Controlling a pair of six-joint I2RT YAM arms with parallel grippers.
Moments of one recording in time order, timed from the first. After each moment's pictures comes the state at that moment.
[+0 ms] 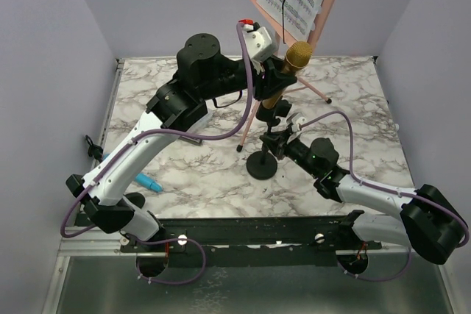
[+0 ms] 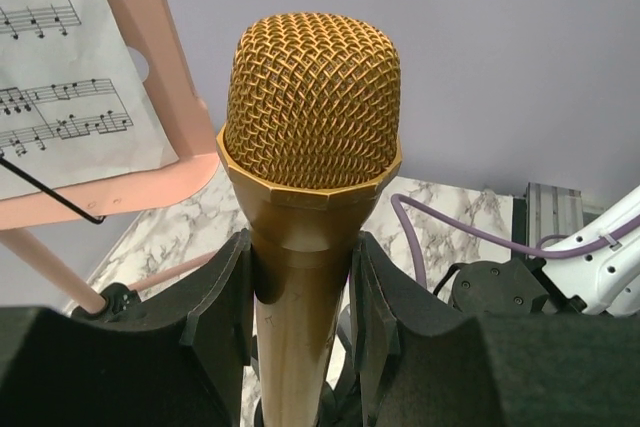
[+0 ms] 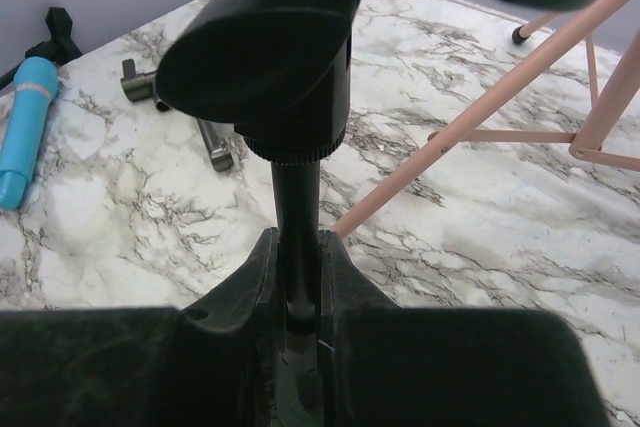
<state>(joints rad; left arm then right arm) -0.83 1.48 1.87 -0.32 0.42 0.06 0.71 1.17 0.39 0.78 -0.06 0.07</state>
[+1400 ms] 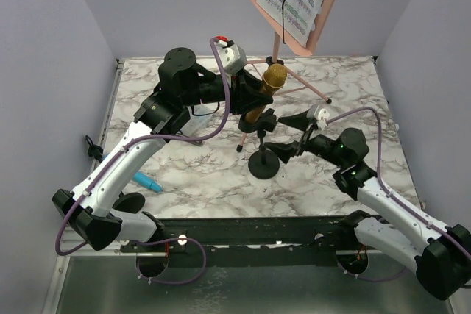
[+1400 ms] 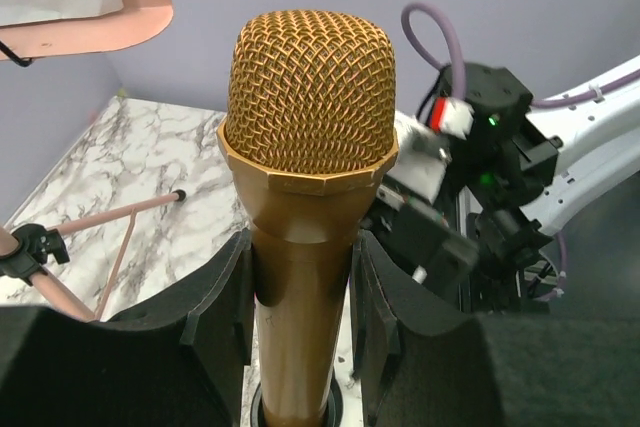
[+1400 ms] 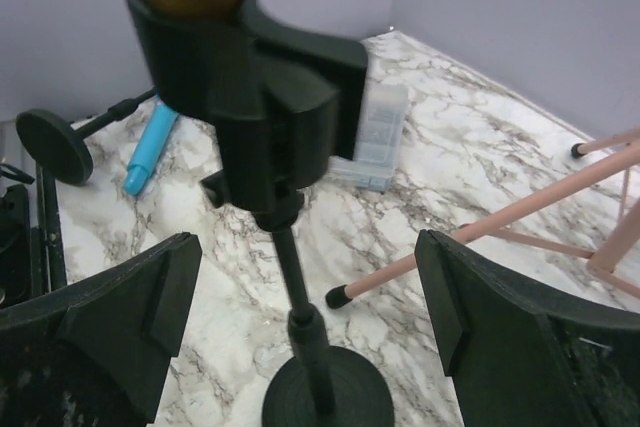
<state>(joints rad) -0.64 1.33 1.52 -0.18 0.75 -0.04 0.56 0.91 0.49 0.52 -0.50 0.02</state>
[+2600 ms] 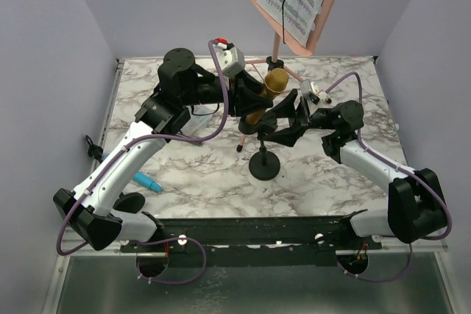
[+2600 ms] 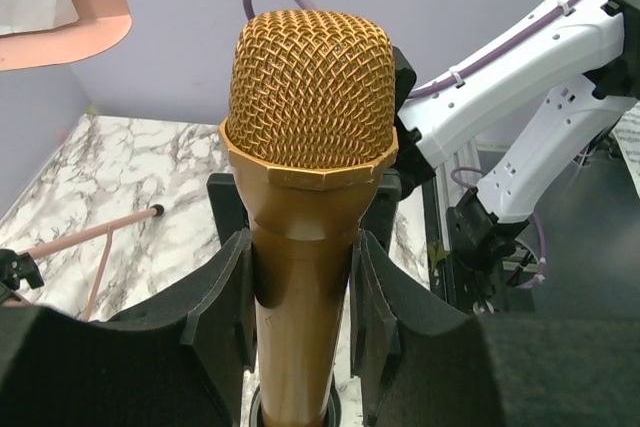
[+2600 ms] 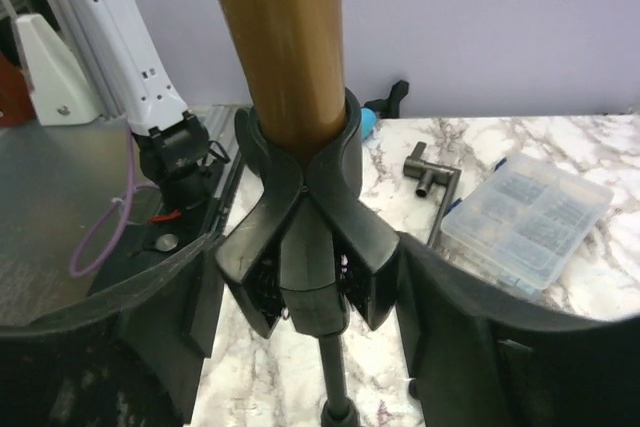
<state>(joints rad) -0.63 1.33 1.50 -0.13 0.84 -0.04 0.36 1.35 0.75 1.07 -1.24 0.46</state>
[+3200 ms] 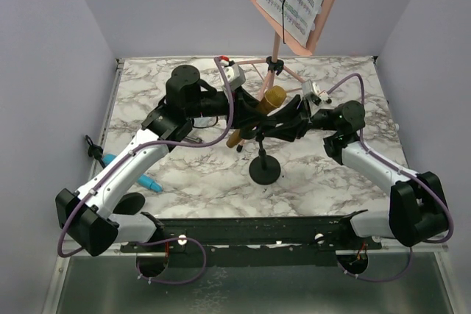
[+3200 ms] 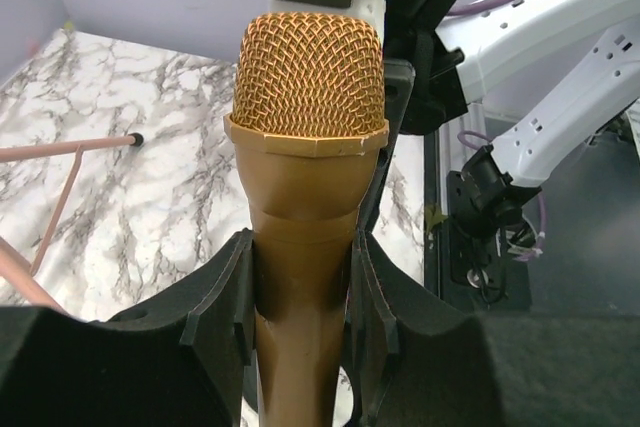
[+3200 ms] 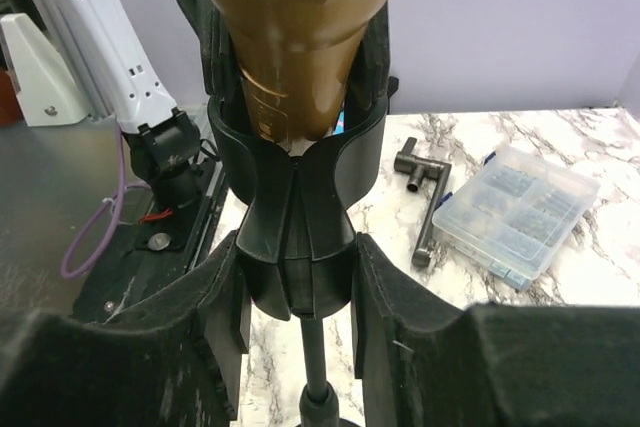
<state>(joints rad) -0.62 1.30 1.31 -0.11 0.83 -0.07 0.35 1.33 0.74 1.04 -1.23 0.42</state>
